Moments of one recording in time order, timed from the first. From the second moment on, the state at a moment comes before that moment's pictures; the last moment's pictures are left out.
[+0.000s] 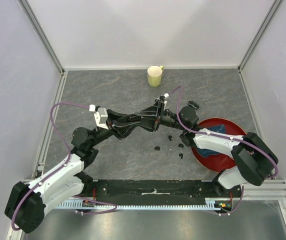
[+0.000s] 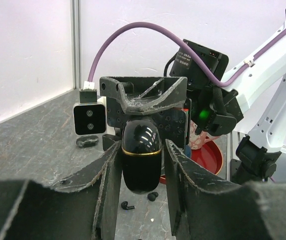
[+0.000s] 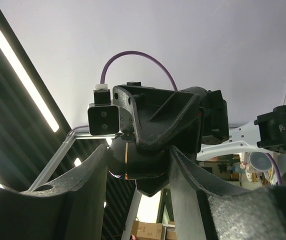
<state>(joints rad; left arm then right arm) -0.55 0.86 0.38 0.91 0.56 -0.36 0.73 1.47 0.72 0.99 -0.61 1.96</state>
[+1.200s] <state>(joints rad) -0.55 0.89 0.40 0.91 0.56 -0.36 0.73 1.47 0.71 1.03 -0.60 1.98</state>
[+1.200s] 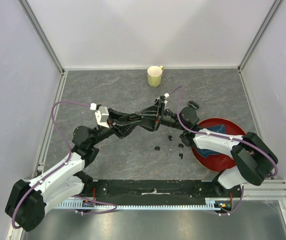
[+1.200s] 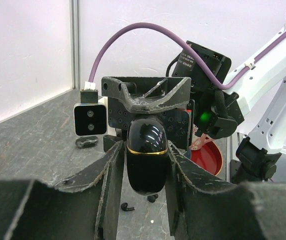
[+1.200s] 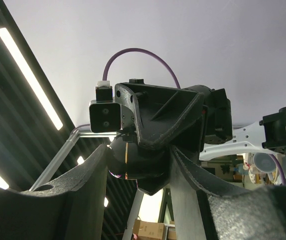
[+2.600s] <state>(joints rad) -0.56 0.92 0.25 1.20 0.54 -0.38 0.73 1.14 1.10 -0.05 -0.36 0.87</state>
